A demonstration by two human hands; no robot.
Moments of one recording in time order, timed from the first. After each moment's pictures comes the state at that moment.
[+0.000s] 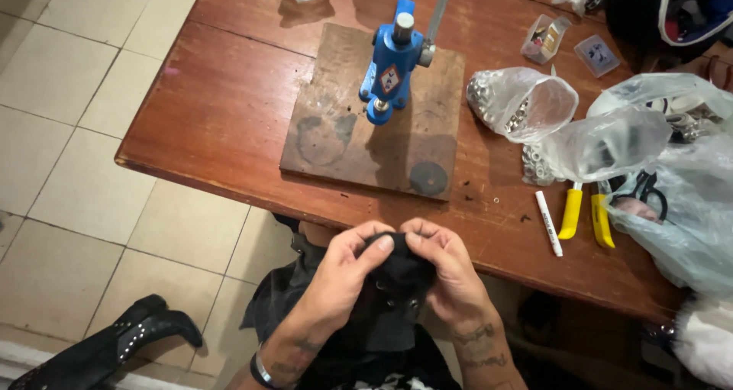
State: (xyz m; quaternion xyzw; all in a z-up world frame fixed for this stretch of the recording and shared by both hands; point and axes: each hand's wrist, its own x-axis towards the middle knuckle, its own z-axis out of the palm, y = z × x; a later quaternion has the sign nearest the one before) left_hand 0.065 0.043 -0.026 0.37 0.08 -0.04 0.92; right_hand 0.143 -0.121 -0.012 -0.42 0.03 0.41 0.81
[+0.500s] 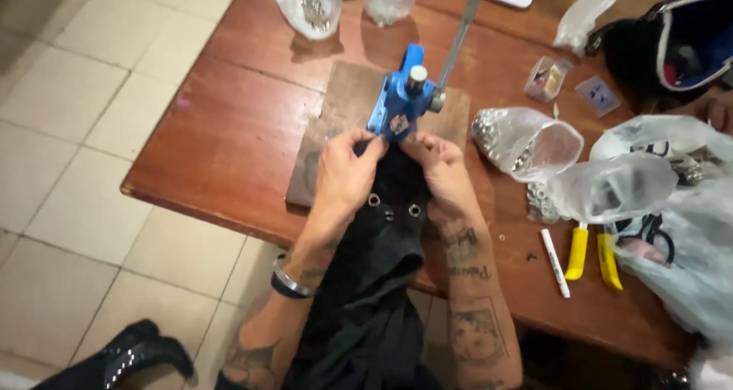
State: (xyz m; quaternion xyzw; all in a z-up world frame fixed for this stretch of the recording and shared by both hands) left_hand 0.219 0.115 -0.005 0.76 0.25 0.19 0.57; right_hand 0.302 -0.034 -0.033 -0.54 -0.10 0.26 0.80
